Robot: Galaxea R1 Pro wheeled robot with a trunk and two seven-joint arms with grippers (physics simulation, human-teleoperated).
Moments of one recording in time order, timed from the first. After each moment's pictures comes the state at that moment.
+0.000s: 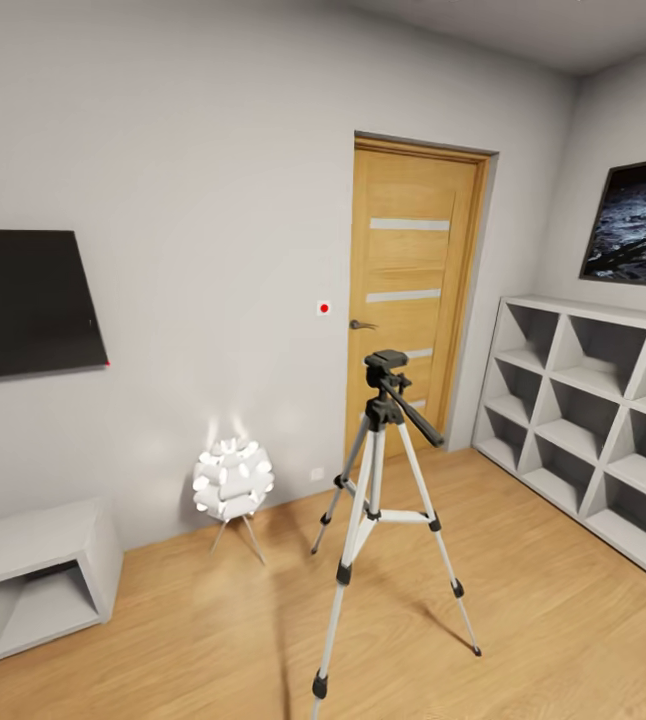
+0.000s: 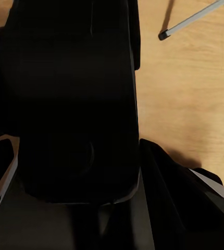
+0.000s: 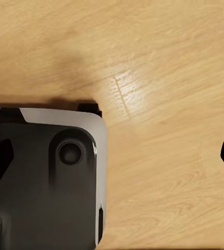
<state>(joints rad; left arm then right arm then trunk) -0.17 0.02 -0.01 -0.01 0.50 -0.08 -0.11 -0.17 -0.15 -0.27 0.03 0.29 -0.11 0.12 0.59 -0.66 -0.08</state>
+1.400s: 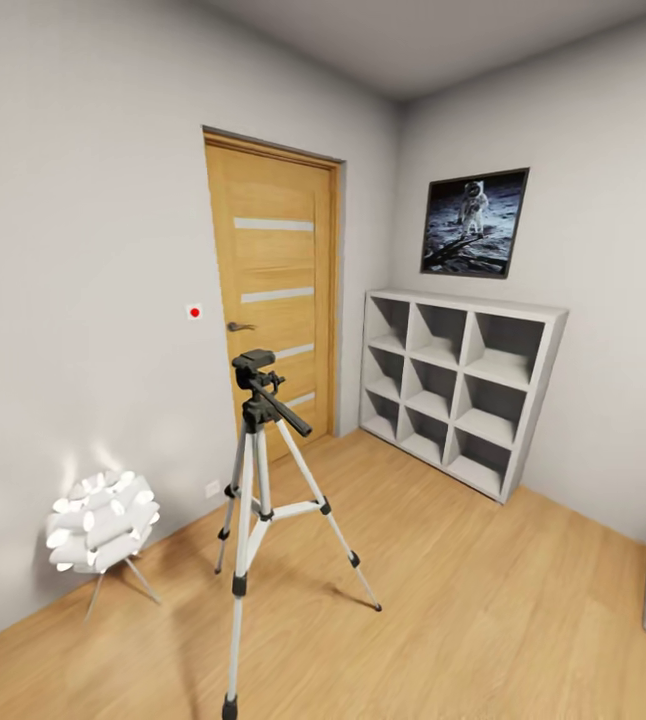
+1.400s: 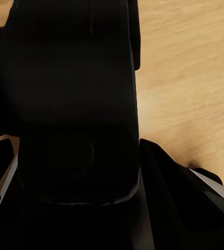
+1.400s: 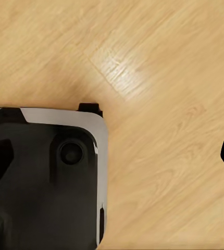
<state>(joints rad) -0.17 0.02 -0.01 -0.01 0.50 -0.08 -0.11 -0.17 -0.15 -0.27 0.03 0.28 -0.11 0.12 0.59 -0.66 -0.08</state>
